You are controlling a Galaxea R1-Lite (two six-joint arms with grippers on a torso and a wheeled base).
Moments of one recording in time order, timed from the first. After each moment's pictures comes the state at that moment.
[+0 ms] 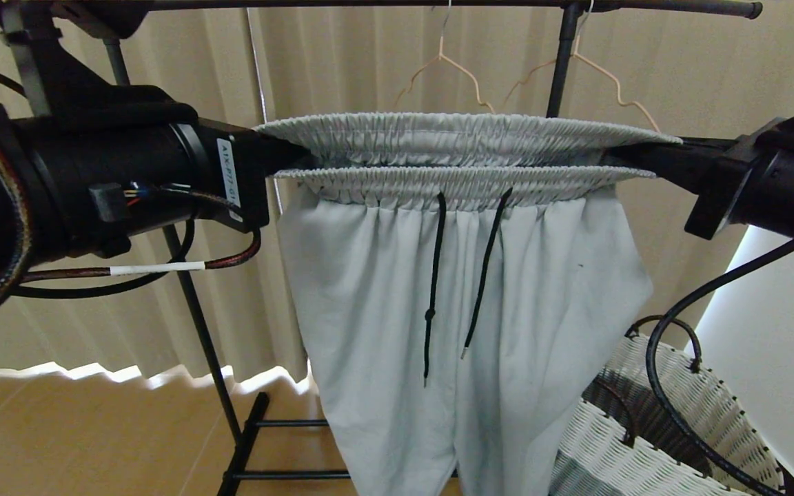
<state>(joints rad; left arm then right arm) -0.67 1.39 -1.14 -0.17 0.14 0.08 0.44 1.35 -0.97 -0.38 0.10 -0.08</state>
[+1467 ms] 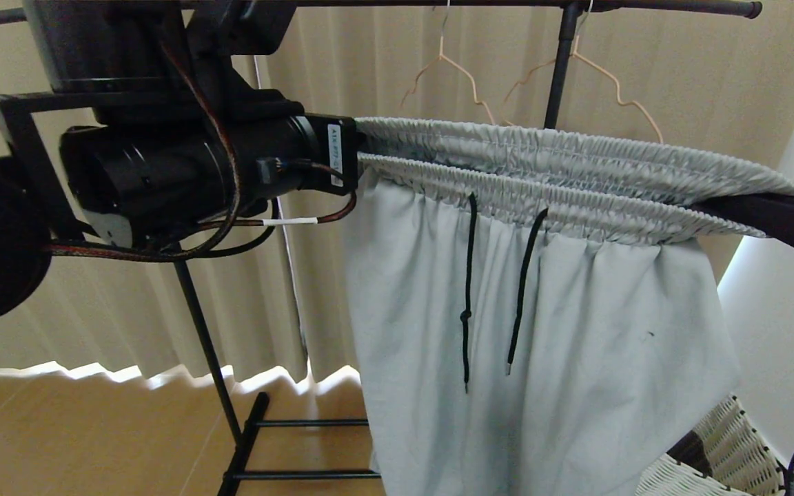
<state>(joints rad) -0.64 1.63 -1.30 -0.28 0.14 0.03 0.53 1.08 -0.84 -0.21 0.10 -0.09</state>
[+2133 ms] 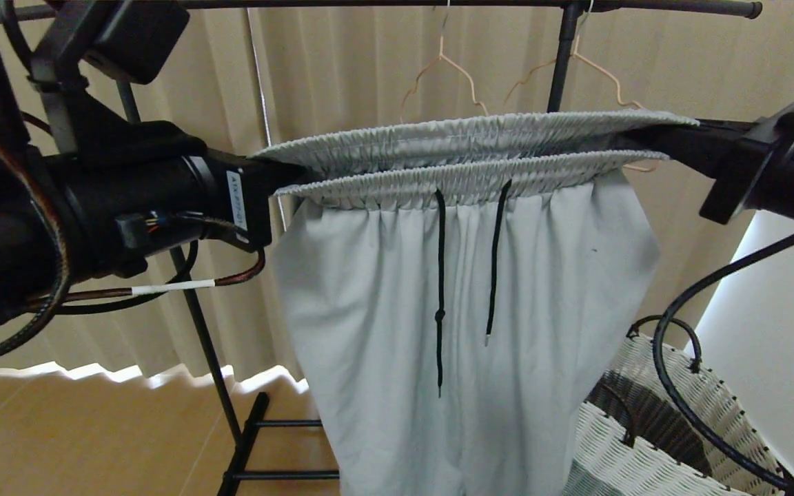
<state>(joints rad) -0.63 1.39 -1.05 -0.26 0.13 0.09 0.43 1.34 -0.99 -0.41 0.11 -0.08</state>
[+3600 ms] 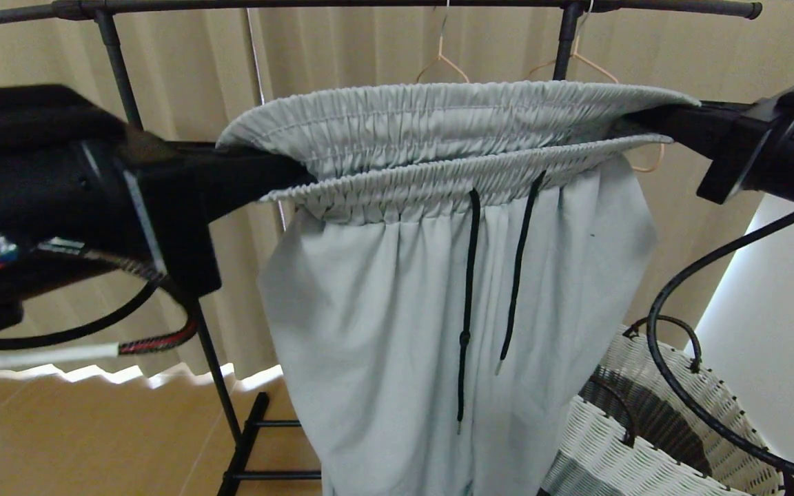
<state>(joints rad) -0.82 1.27 -1.08 -0.15 0.14 0.11 0.42 1.34 -1.02 -0.40 0.10 -0.08</state>
